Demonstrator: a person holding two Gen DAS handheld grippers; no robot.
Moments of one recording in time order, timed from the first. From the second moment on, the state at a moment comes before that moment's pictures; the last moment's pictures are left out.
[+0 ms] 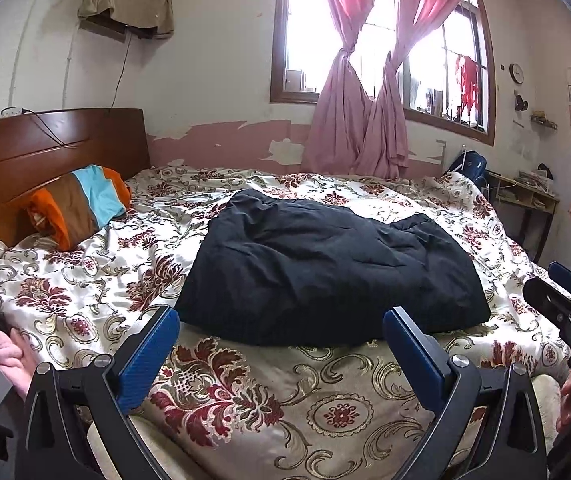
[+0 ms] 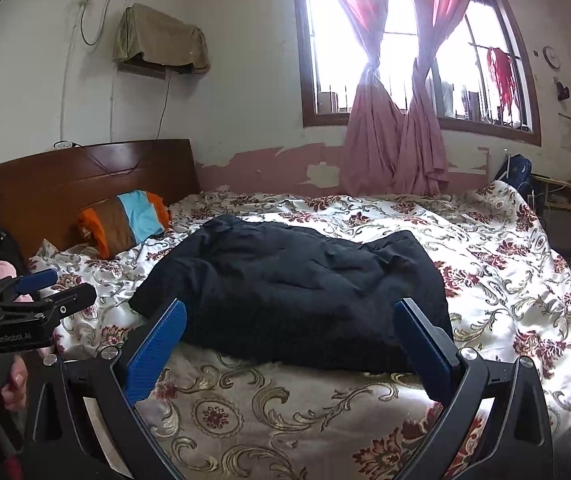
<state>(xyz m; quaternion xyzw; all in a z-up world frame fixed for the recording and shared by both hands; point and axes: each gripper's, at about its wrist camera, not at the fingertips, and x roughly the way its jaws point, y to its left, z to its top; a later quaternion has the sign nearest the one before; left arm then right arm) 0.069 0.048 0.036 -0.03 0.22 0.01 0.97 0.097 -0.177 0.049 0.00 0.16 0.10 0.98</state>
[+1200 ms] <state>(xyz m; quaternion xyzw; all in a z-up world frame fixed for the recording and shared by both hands) 0.064 0.048 0.014 -0.03 0.24 0.03 0.97 0.099 -0.175 0.025 0.00 0.21 0.09 0.97</state>
